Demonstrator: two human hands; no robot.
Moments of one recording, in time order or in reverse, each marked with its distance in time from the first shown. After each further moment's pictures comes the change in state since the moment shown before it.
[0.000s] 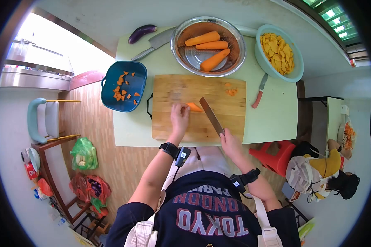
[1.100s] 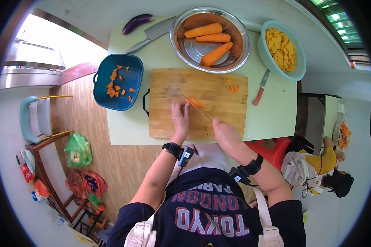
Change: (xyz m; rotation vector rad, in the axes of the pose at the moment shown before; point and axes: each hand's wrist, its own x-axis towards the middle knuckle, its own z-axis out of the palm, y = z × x) left_hand -0.006 0.001 0.011 -0.055 0.130 -0.016; right_hand 0.037 -0.063 -0.025 -0.480 -0.154 -0.250
